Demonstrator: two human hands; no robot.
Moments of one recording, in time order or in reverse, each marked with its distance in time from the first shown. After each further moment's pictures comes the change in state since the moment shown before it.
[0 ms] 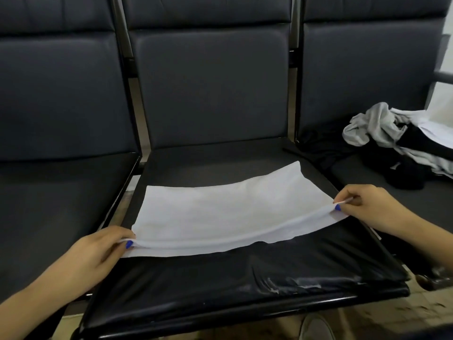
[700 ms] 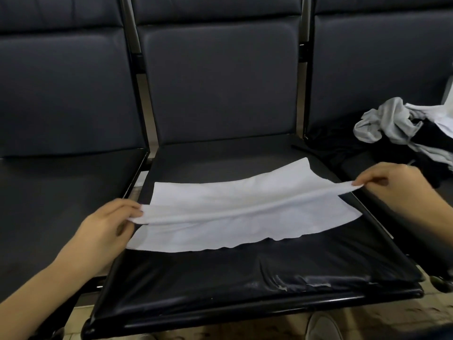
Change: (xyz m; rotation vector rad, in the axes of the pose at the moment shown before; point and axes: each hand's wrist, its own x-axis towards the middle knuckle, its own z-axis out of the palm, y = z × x) left_hand 0.023 0.011 -0.007 0.162 0.221 0.019; right_hand 0.009 0.000 -0.019 -0.094 0.245 -0.251
